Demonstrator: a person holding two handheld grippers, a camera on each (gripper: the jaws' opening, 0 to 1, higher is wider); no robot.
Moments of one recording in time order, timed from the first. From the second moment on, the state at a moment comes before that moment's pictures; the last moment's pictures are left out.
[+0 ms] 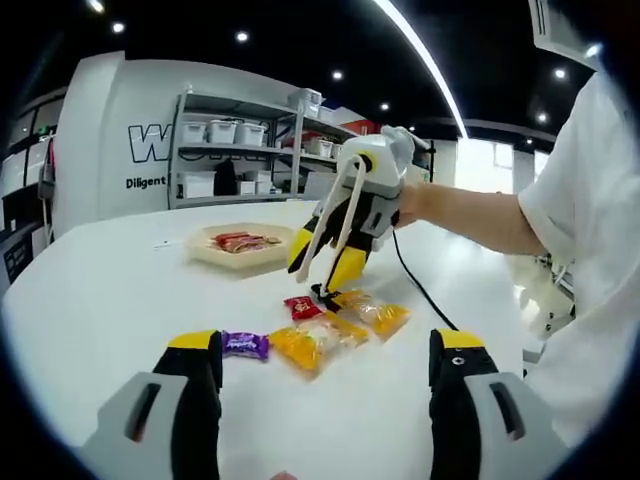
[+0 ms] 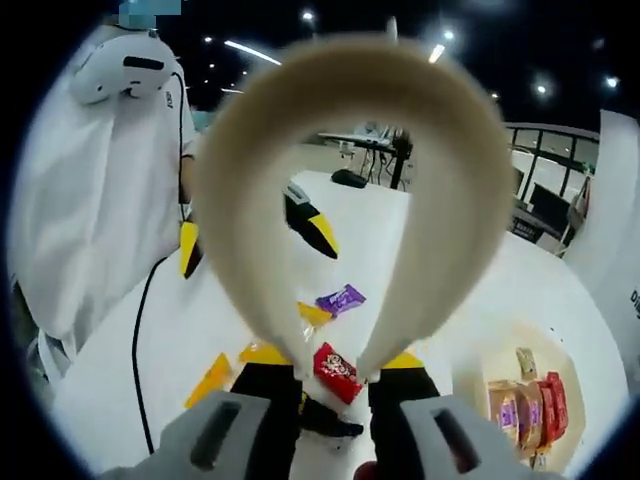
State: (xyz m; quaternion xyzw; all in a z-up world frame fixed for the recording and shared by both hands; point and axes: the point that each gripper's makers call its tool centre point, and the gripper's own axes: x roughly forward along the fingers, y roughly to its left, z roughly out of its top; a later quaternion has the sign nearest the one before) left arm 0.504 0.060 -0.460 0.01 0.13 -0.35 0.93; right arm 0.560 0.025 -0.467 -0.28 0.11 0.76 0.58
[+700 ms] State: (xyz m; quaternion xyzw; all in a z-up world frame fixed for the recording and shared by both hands) left arm 0.504 0.064 -0.461 0.01 0.14 -0.35 0.93; right arm 0.555 0.038 -0.480 -0.30 0.11 0.76 0.57
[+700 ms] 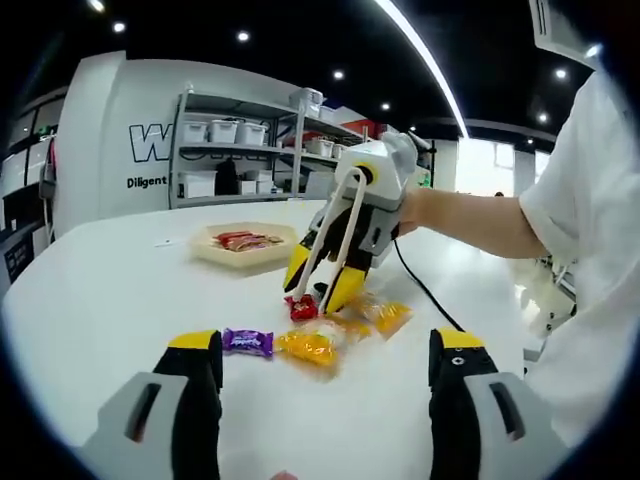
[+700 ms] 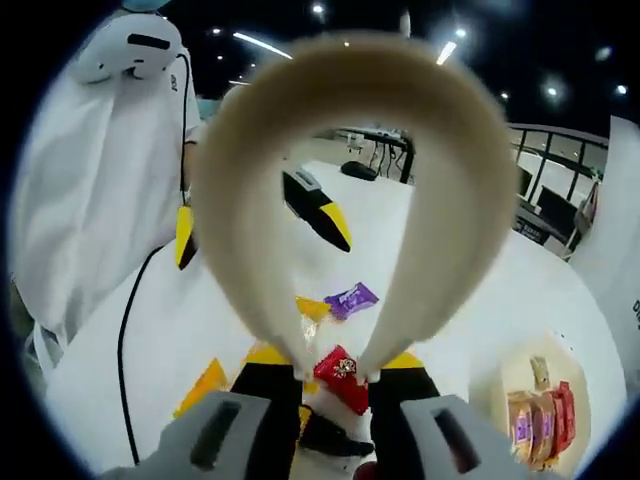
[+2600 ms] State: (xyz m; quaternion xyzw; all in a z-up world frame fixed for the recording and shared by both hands) left arm 0.504 0.068 -0.460 0.00 0.13 -0.34 0.93; right arm 0.573 0.060 -0.478 -0.30 0.10 0.76 0.57
